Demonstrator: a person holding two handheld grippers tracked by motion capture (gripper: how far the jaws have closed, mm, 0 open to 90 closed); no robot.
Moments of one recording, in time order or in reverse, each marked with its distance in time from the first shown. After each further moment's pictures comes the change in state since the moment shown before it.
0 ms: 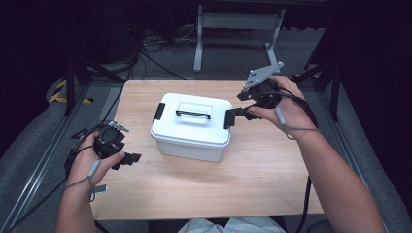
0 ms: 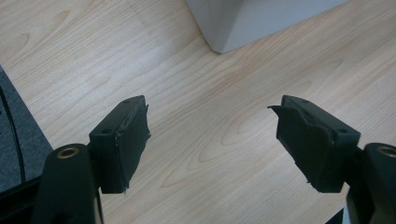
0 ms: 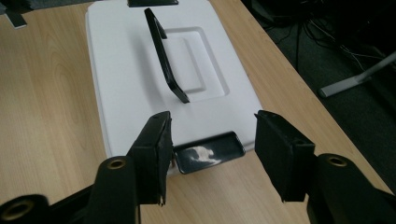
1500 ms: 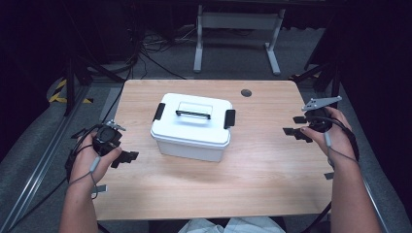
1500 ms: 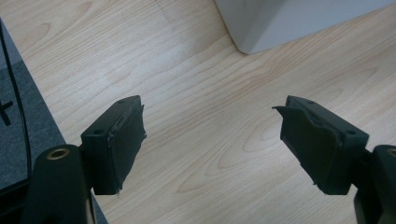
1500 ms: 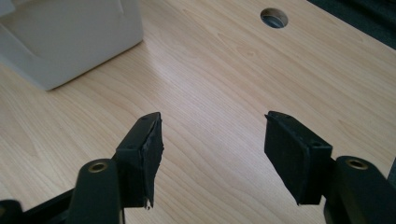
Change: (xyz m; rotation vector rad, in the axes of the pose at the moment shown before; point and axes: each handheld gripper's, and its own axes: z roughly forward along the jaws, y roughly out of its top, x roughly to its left) left arm 0.013 -0.006 0.012 -0.014 0.043 -0.049; right arm -0.050 -0.182 -0.020 0.081 -0.151 0.356
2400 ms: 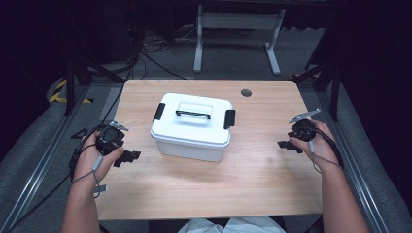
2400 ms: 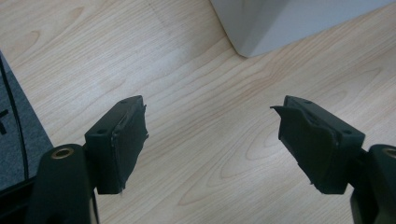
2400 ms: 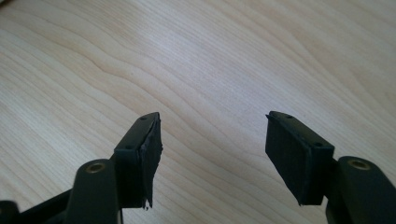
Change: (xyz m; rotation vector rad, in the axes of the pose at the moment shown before) left arm 0.003 0.002 0.011 -0.002 -0.021 0.022; right arm -0.007 -0.039 0.066 0.190 0.000 0.085
